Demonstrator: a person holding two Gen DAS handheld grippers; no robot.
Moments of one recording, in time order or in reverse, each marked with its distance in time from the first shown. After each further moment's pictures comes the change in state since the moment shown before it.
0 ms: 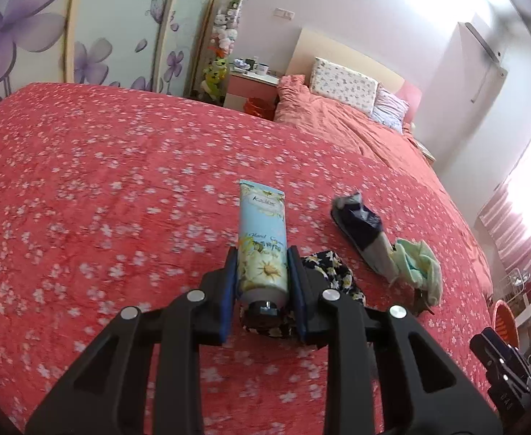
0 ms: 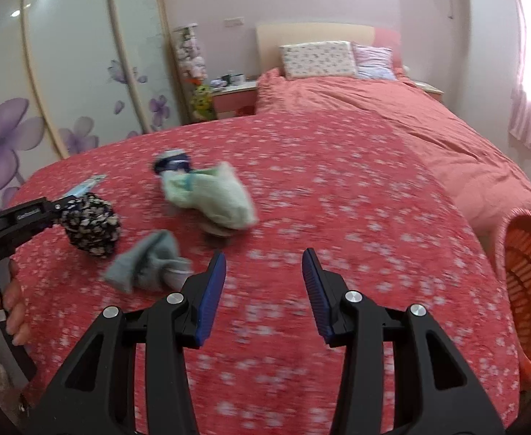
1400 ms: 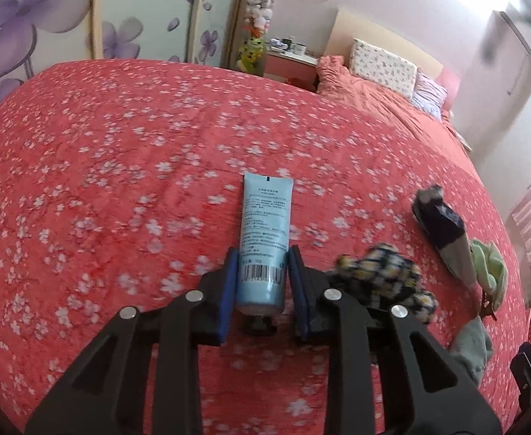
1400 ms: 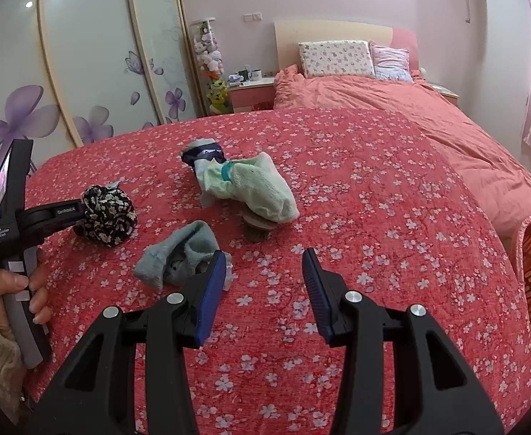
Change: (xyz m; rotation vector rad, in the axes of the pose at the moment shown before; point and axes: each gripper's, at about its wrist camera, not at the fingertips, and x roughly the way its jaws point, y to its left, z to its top) left arm 0.034 0.040 0.002 -0.033 0.083 0.156; right arm 0.003 0.019 -0.006 -0.026 0.014 0.040
